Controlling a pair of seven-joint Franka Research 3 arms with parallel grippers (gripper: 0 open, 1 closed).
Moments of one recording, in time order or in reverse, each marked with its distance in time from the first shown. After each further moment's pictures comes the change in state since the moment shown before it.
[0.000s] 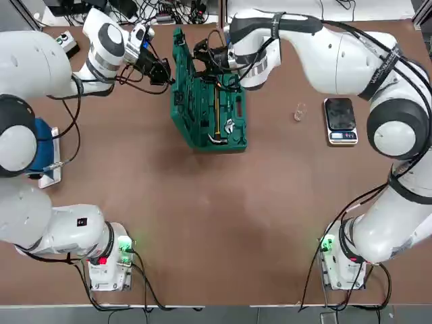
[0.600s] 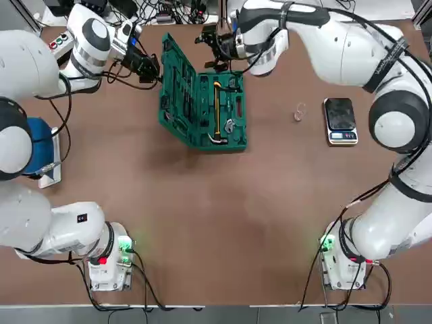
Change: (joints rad) left arm 0.094 -0.049 0.007 -0.018 0.039 -0.089 -0.051; right arm -0.110 0.009 -0.016 0.011 -0.192 -0.128 0.001
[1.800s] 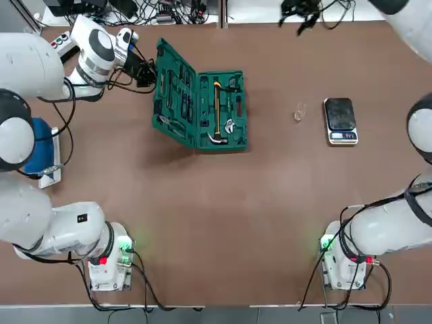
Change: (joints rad) left arm -0.002 0.056 -0.001 -0.034 0.008 0.184 -0.041; right arm -0.110 -0.368 -0.514 0.024 -1.089 -0.902 0.356
